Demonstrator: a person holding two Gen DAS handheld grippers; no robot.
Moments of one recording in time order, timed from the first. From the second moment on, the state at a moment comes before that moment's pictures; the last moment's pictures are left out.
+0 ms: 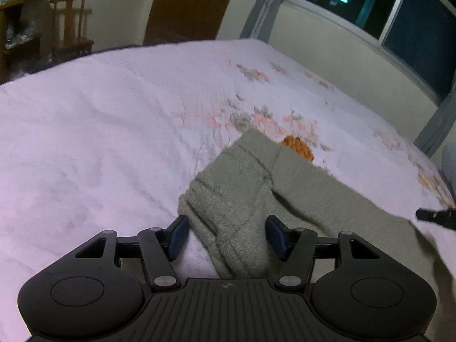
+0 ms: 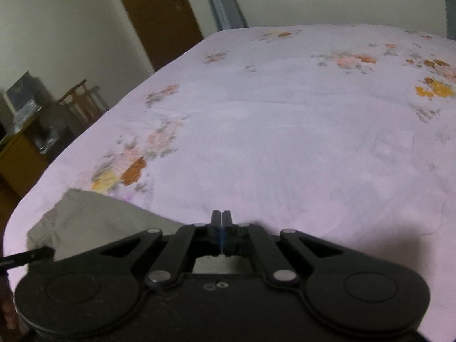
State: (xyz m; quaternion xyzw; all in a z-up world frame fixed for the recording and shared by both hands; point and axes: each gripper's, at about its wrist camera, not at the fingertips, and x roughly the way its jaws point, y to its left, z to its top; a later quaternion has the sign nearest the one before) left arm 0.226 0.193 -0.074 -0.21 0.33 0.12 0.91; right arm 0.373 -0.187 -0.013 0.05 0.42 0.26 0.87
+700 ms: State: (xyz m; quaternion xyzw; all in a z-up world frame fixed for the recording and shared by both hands) left arm 0.221 0.190 -0.073 -0.19 0.34 0.15 0.91; right arm 0.336 -0.254 -0.011 0.11 0.42 0.20 0.88
